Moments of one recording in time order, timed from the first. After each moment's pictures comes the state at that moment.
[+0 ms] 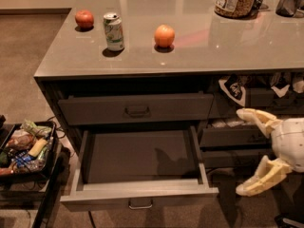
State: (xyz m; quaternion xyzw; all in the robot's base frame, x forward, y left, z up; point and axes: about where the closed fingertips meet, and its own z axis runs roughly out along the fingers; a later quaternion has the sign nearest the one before) arm 0.382 -0.193 0.838 -0.55 0.68 0.23 0.42
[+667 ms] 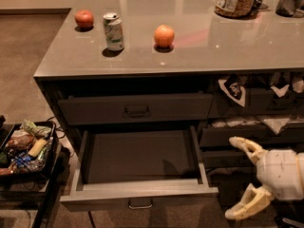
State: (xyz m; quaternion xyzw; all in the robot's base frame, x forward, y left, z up) arm 0.363 -0.190 0.755 -0.54 0.70 0.23 0.40
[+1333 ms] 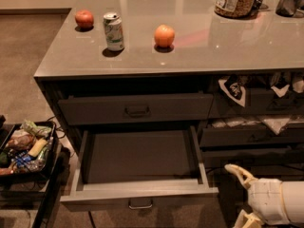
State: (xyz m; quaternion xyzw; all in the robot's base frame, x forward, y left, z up) arm 0.338 -0.200 0.657 -0.55 0.72 0.22 0.36
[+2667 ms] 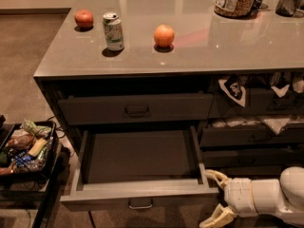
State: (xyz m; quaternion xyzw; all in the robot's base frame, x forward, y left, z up) arm 0.368 -0.168 0.581 -0.55 0.70 0.28 0.37
